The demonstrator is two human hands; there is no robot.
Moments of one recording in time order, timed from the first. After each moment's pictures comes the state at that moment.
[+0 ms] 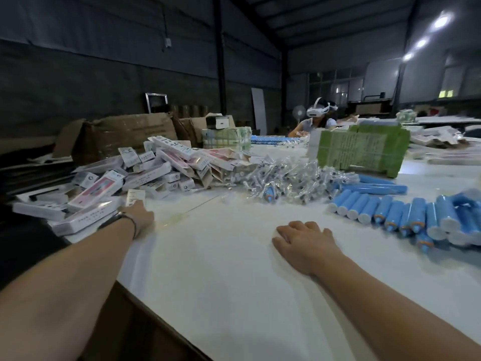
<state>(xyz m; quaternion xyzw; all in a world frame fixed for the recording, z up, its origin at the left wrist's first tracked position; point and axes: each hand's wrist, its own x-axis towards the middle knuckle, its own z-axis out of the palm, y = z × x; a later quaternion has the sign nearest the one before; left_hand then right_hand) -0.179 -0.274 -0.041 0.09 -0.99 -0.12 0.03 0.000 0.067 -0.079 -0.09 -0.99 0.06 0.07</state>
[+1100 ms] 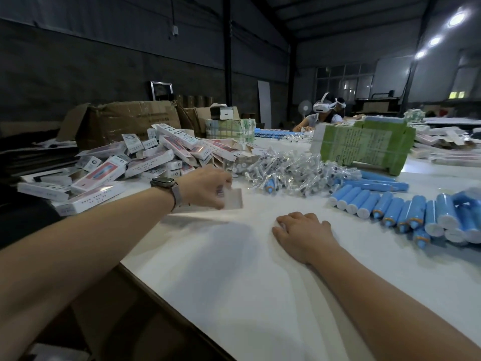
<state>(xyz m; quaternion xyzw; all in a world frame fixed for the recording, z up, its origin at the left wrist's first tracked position) -0.145 -0.159 0.002 -0.43 -0.89 0.01 0.16 0.000 0.068 -0.078 -0.09 -0.99 0.06 0.09</state>
